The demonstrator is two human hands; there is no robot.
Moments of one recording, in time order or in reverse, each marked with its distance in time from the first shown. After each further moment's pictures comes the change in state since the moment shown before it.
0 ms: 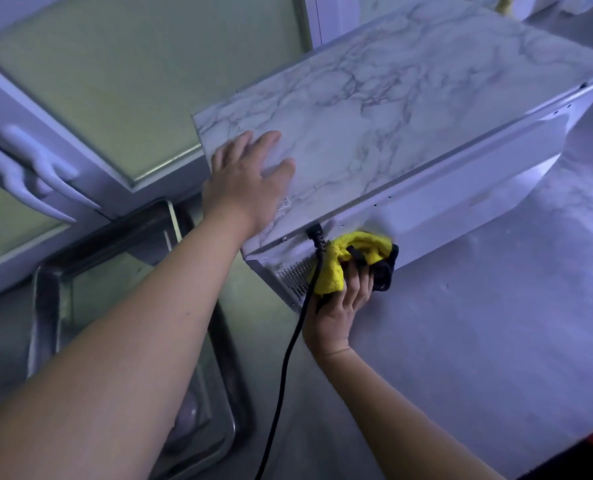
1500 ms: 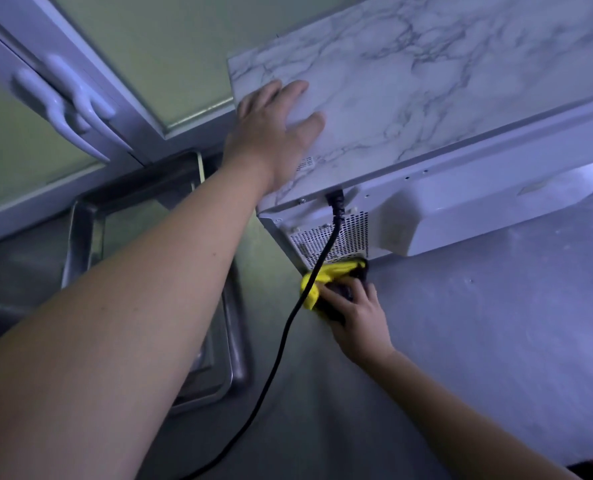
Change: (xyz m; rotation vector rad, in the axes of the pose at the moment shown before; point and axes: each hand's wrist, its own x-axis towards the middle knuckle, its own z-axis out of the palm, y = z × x) left_hand 0.002 0.003 -0.001 -0.055 0.034 -0.061; right_hand -0.013 0.051 -0.065 -0.003 -0.890 -0.134
